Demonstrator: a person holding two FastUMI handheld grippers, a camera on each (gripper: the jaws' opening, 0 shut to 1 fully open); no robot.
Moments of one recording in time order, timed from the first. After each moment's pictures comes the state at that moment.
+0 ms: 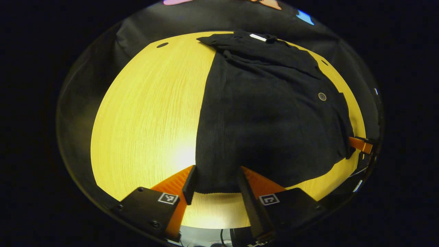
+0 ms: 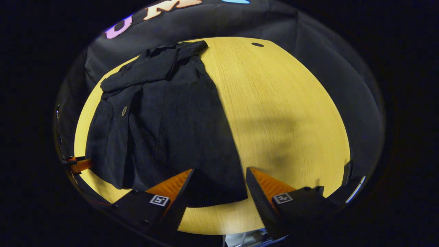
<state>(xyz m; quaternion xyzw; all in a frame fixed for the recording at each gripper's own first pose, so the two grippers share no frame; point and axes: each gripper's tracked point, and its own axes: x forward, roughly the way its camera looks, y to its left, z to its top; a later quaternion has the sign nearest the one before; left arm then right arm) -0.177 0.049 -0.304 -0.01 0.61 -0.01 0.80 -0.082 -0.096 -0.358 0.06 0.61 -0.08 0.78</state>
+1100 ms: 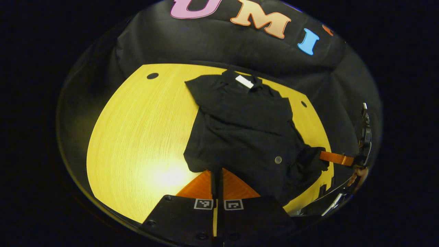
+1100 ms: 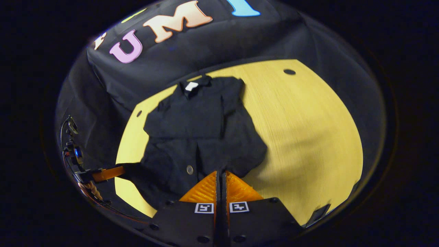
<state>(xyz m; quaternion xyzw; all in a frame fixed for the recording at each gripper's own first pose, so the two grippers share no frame) -0.034 0.016 -0.188 -0.12 0.50 -0.06 0.86 0.064 -0.033 -0.238 0.14 0.52 0.04 0.84</state>
